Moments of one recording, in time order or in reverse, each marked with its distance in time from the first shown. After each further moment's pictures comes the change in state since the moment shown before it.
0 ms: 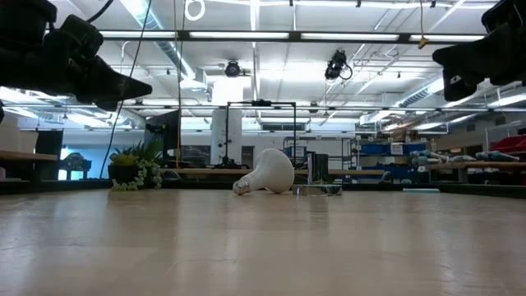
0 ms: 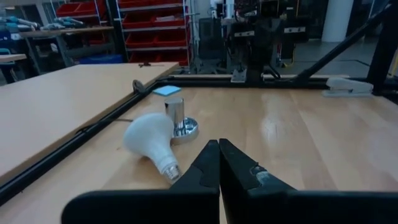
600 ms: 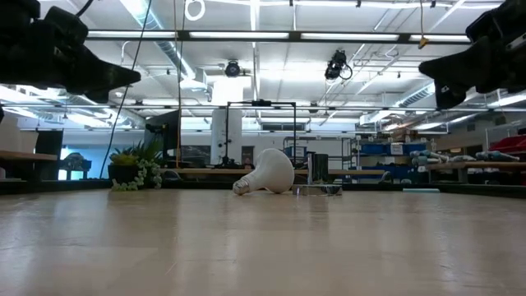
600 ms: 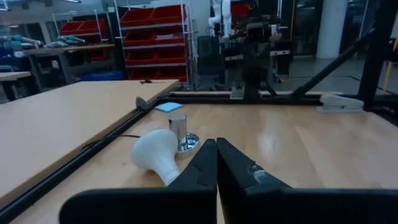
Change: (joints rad) left arm 0.013 -0.330 0.014 -0.284 0.016 0.032; right arm -0.248 0.003 -0.006 -0.003 -0.209 0.056
